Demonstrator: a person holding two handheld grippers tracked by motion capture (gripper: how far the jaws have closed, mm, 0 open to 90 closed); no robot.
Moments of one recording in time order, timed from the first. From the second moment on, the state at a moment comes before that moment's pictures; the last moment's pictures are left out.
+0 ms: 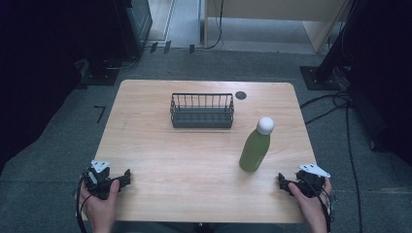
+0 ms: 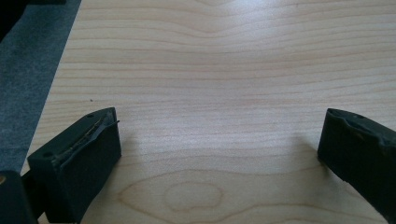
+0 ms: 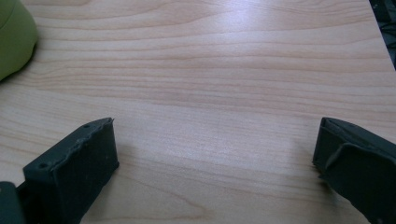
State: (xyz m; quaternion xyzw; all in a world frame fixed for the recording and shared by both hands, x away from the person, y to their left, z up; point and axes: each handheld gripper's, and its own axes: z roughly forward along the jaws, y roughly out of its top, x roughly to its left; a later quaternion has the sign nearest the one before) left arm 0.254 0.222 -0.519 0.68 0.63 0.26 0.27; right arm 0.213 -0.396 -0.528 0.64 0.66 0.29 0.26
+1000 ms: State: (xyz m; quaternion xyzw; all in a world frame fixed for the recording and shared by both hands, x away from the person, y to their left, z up) left arm 0.254 0.222 -0.519 0.68 0.63 0.26 0.27; right arm 0.210 -0.367 -0.504 0.62 0.66 0.33 0.25
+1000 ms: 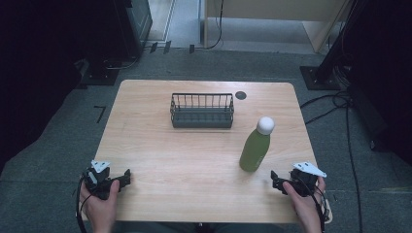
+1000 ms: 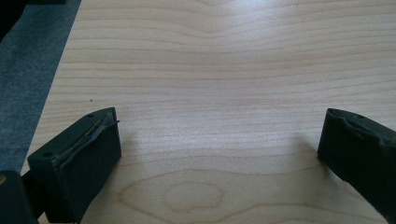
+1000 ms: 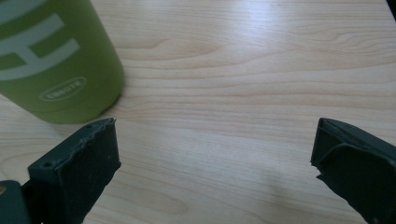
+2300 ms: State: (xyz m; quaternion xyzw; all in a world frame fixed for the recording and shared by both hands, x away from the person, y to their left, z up) left arm 0.254 0.222 -0.519 0.68 0.63 0.26 0.27; right arm 0.213 -0.325 -0.481 0.57 0.69 0.39 0.23
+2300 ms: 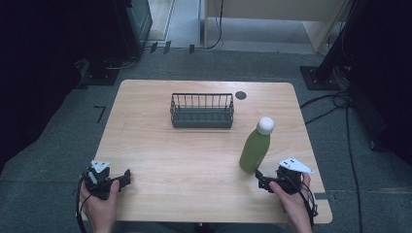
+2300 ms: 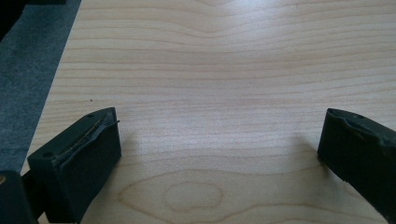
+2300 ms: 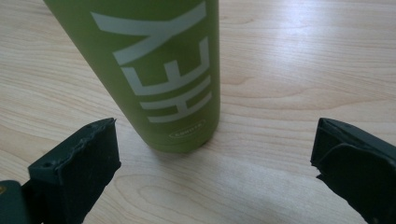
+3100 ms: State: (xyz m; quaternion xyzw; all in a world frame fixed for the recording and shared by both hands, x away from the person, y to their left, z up) left arm 0.254 0.222 -0.519 0.68 0.63 0.26 0.27; right arm 0.229 -0.299 -0.461 0.55 0.69 0.42 0.23
